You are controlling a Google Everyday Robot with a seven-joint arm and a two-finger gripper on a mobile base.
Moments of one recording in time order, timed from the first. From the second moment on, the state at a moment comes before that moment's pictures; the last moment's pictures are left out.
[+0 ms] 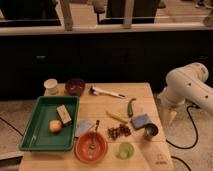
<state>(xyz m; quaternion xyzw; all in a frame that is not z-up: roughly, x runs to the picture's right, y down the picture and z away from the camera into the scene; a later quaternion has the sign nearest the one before) 0.292 0.110 0.682 -0.28 0.02 0.03 0.96</state>
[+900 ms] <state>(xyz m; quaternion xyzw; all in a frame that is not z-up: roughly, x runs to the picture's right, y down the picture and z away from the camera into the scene) 0.265 0.103 0.688 -0.28 0.01 0.04 0.96</state>
